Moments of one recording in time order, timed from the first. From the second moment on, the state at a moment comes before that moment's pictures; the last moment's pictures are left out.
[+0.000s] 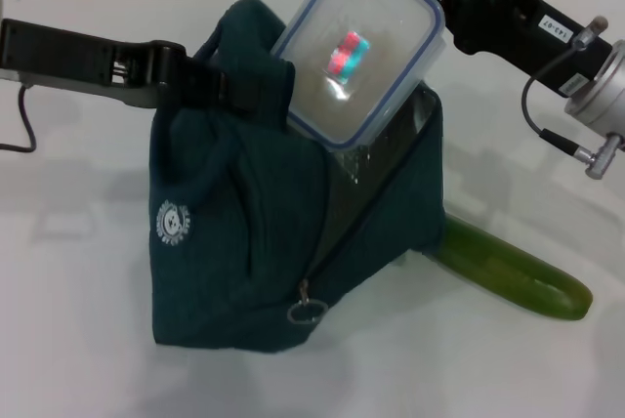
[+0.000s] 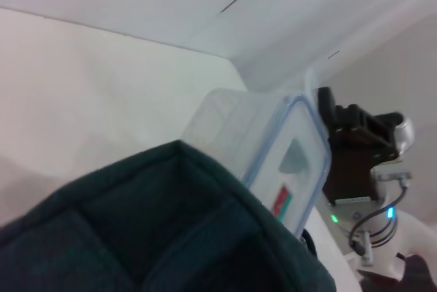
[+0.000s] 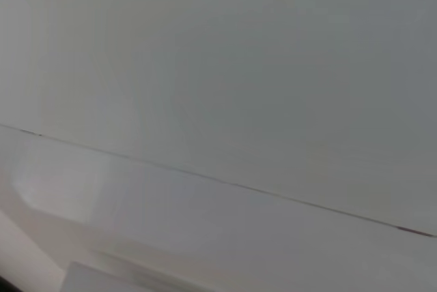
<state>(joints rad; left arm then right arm) -0.52 -2.02 0.81 1.29 1.94 1.92 -2.68 0.85 2.03 -0.61 0.08 -1.40 -1.56 1.87</state>
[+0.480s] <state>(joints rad) -0.55 -2.03 0.81 1.23 1.93 1.92 -2.65 0.85 2.03 -0.60 0.08 -1.41 -1.53 1.86</state>
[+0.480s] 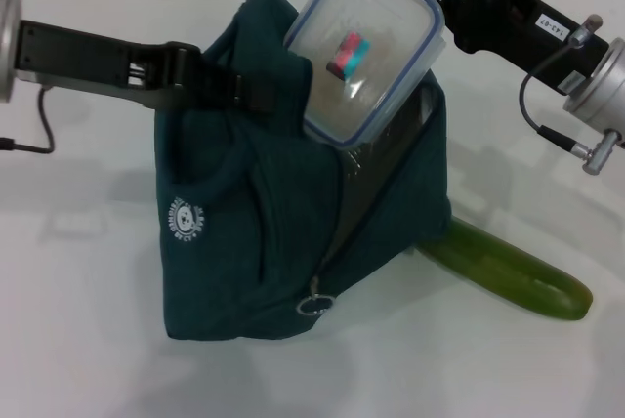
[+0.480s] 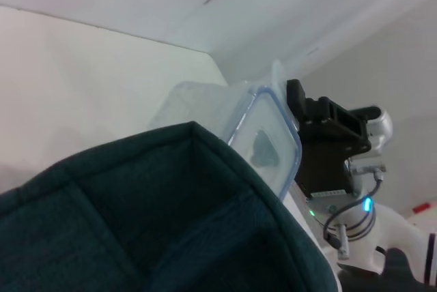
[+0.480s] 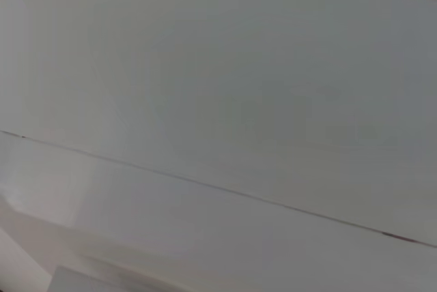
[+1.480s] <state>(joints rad) -0.57 -2.03 0.80 1.20 1.93 1.91 -2.61 0.84 2.03 -0.61 -0.01 -1.44 -1.60 1.81</state>
